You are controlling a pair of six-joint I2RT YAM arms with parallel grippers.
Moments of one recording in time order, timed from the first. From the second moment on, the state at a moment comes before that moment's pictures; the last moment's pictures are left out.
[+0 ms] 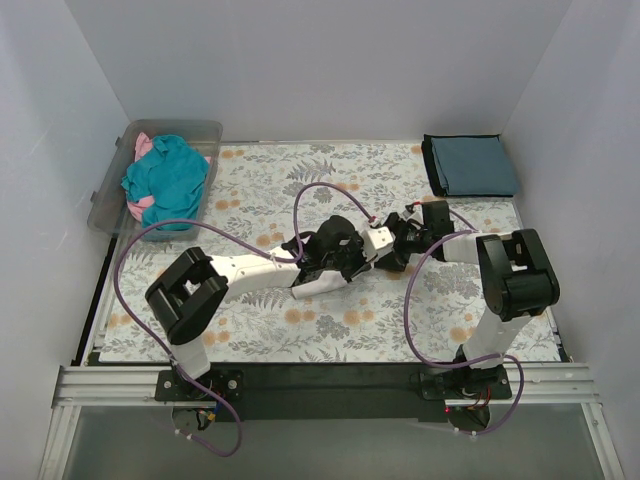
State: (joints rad) left arm -0.93 1.76 1.08 0.10 0.24 0.21; right arm 0.20 1.75 0.79 0.09 -0.81 0.84
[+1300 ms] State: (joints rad) left arm -0.91 1.81 1.11 0.08 0.29 0.09; right arm 0.27 1.97 0.88 0.31 -0.71 0.94
